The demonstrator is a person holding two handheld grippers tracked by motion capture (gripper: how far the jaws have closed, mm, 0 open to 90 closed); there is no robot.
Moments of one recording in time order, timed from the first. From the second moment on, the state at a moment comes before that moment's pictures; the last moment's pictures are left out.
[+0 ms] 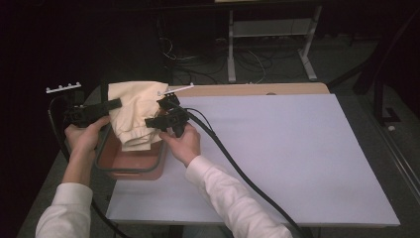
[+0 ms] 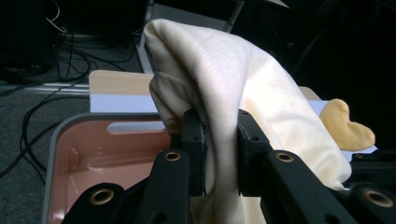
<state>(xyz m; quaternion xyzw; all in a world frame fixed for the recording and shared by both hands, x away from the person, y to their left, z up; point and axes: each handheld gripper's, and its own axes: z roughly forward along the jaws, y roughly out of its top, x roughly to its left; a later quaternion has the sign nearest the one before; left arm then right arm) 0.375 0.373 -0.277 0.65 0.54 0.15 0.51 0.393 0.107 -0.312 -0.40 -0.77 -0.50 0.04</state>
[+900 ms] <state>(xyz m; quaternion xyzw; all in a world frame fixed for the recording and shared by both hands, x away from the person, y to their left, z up) 0.377 0.388 -0.314 0.64 0.57 0.15 0.50 0.395 0.131 -0.348 -0.41 -0.77 -0.48 0.05</state>
